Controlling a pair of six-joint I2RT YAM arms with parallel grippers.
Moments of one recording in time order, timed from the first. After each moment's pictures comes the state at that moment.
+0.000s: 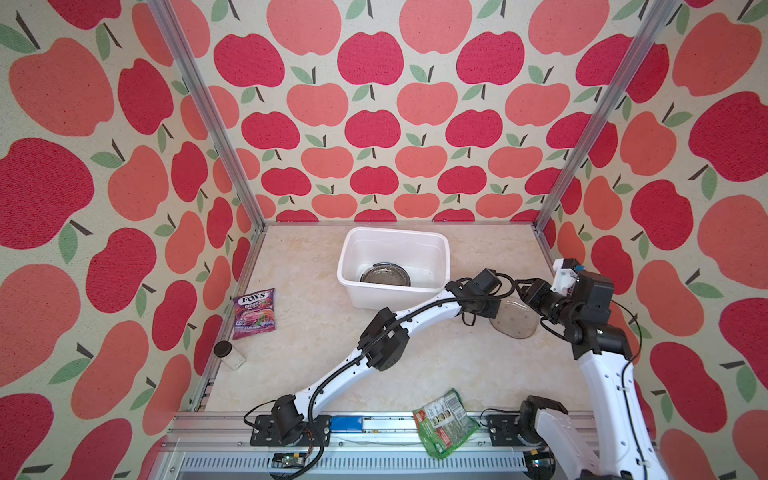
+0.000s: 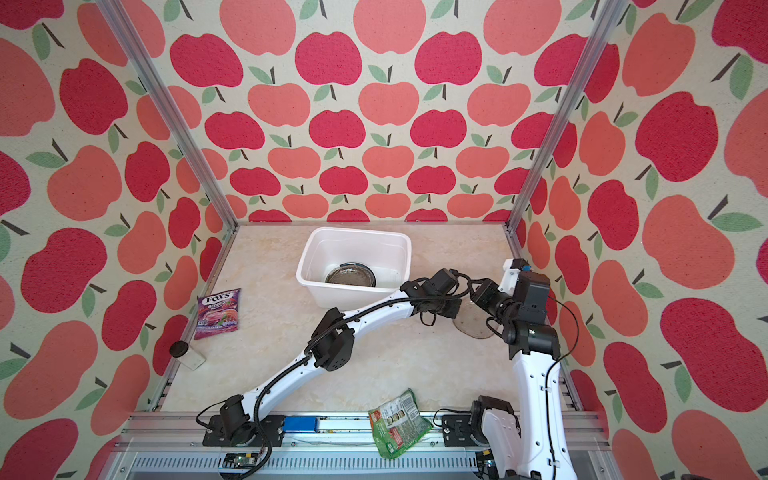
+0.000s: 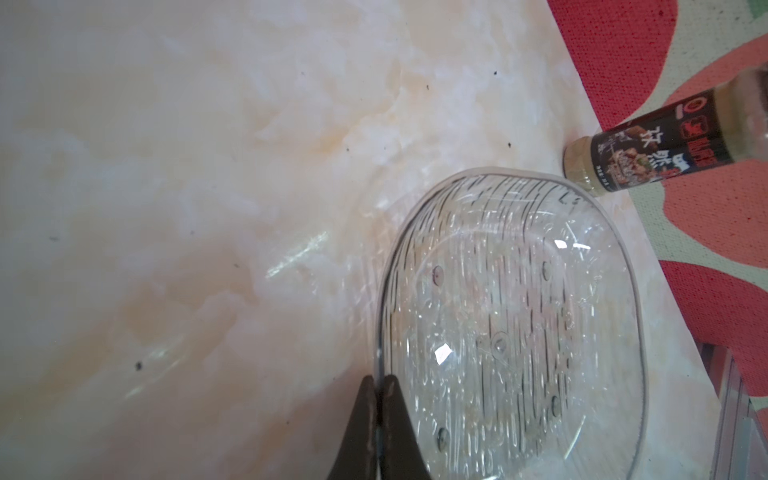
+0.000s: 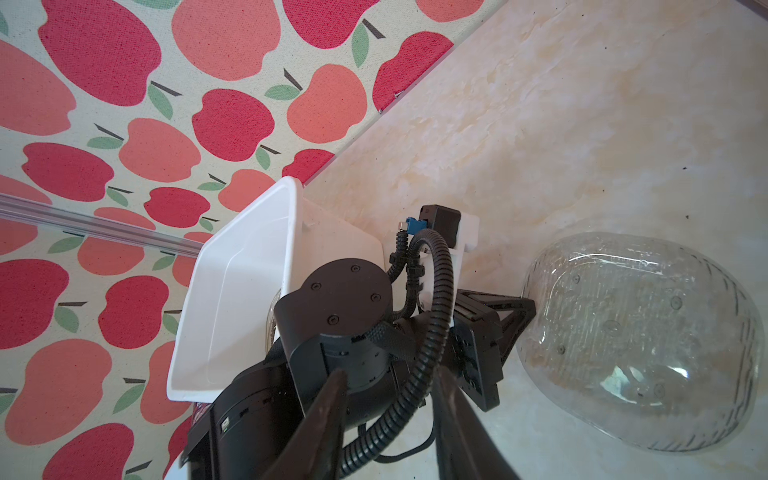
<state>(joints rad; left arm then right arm) -1.03 2.80 2.60 -0.61 0.18 -0.54 -0.13 0.84 0.84 -0.58 -0.48 0.54</state>
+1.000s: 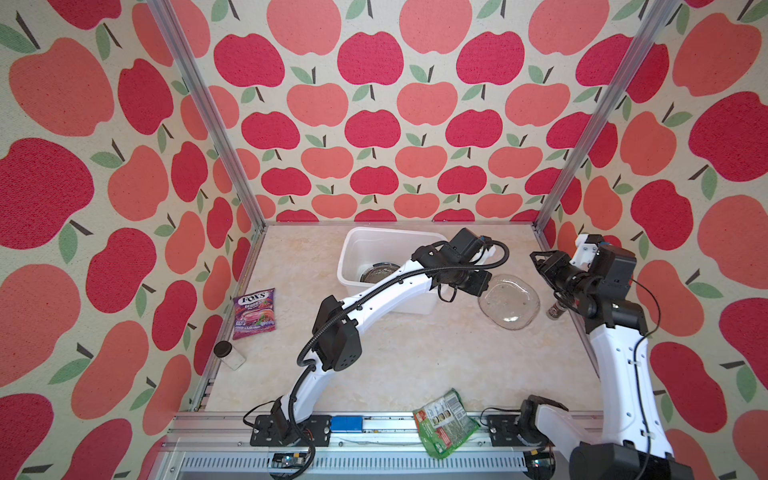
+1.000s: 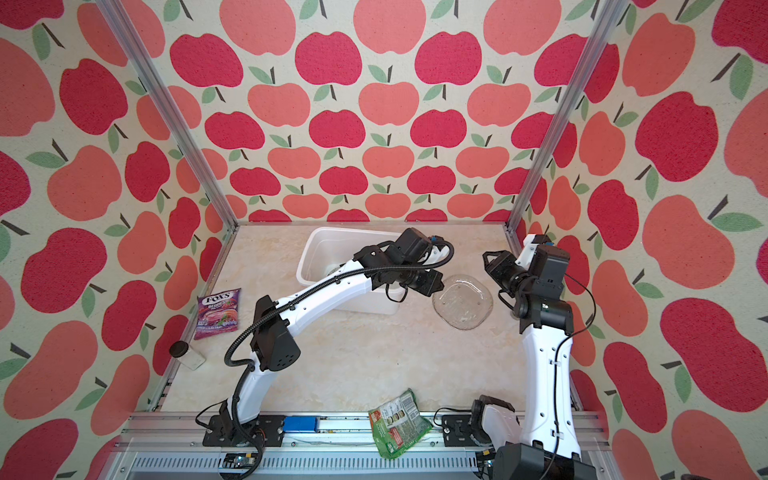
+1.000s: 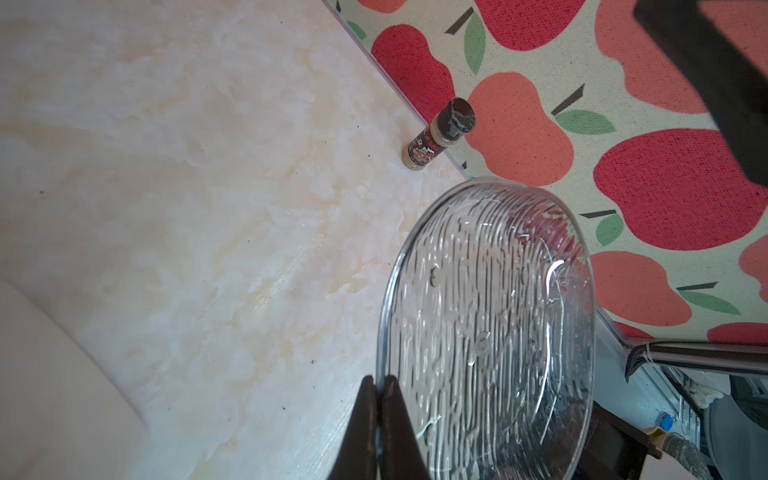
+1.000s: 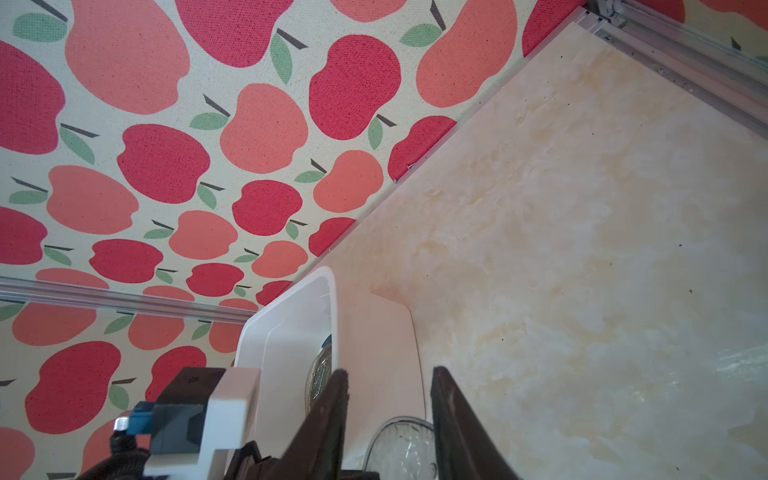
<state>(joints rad) -0.95 2.18 2.22 -0.81 0.30 -0.34 -0.19 1.03 1.09 -0.55 -0.47 0.66</state>
